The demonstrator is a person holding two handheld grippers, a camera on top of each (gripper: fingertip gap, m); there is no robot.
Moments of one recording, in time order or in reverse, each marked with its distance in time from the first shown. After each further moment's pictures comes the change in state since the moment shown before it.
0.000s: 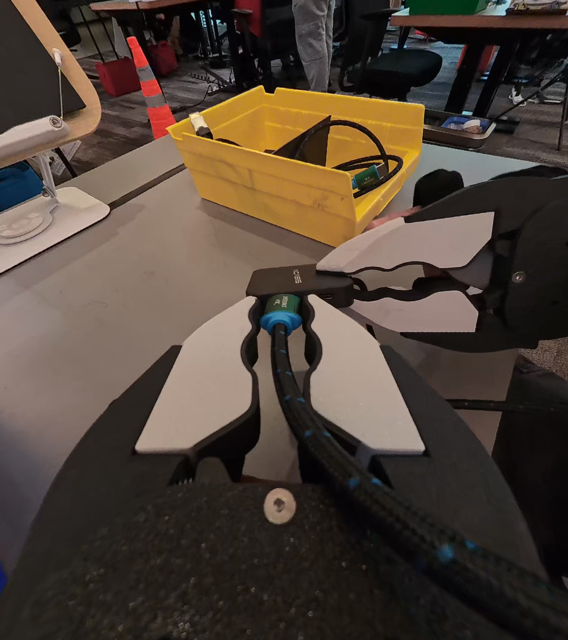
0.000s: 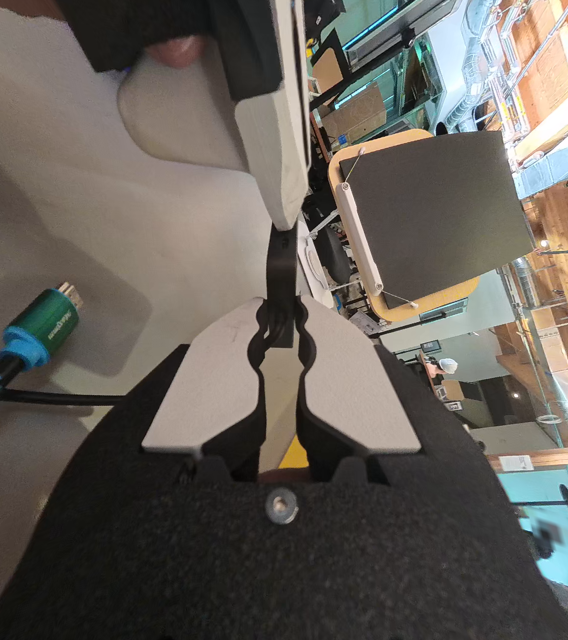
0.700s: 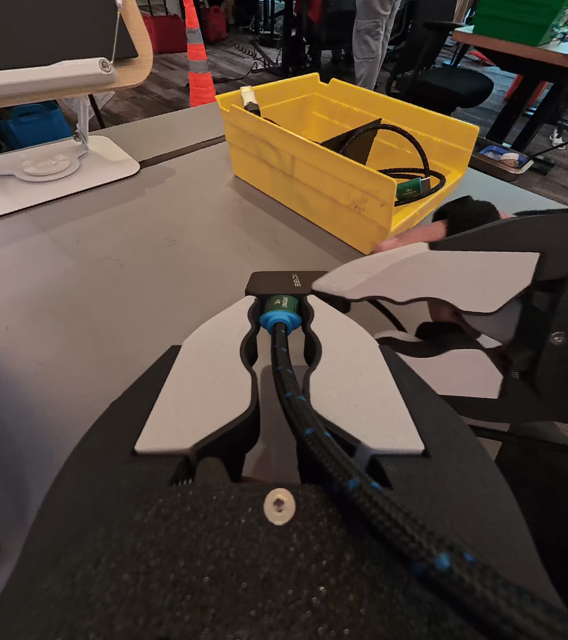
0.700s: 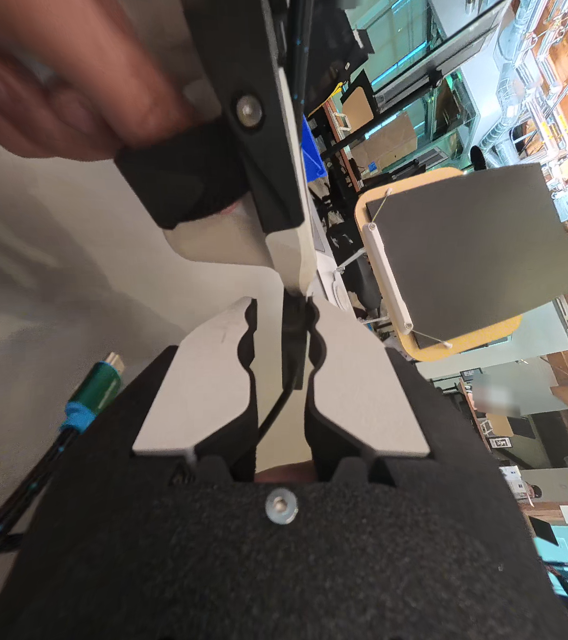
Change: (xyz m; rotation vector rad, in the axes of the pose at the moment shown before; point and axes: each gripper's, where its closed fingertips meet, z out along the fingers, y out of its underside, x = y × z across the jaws) left arm -0.017 0.007 0.001 -0.021 -0.092 -0.163; right arm -0.010 -0.038 0.018 0.076 -0.099 0.045
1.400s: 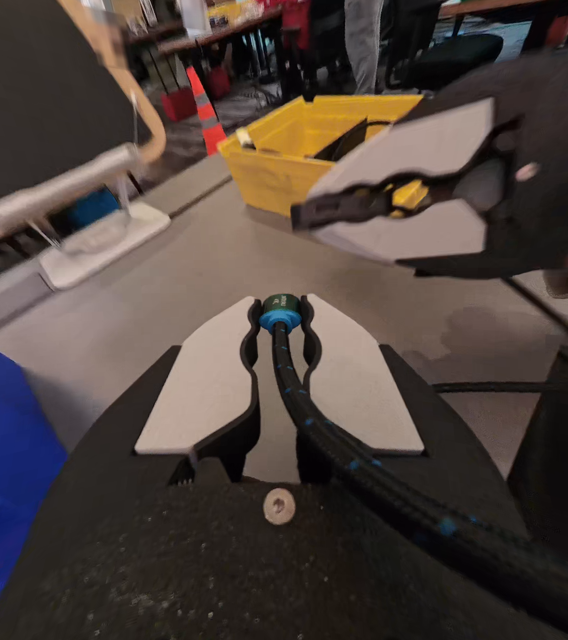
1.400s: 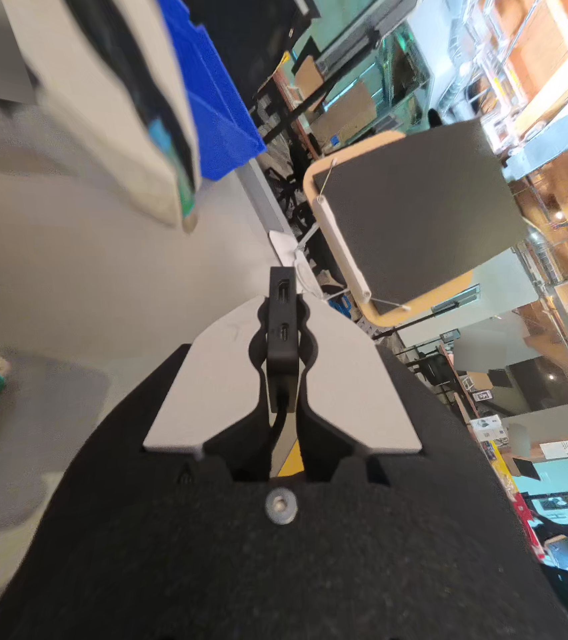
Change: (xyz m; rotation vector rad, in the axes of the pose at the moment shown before) left arm 0.002 0.000 -0.029 0.037 -0.040 0.215; right arm 0.050 0.014 -0.014 -0.049 0.118 0.076
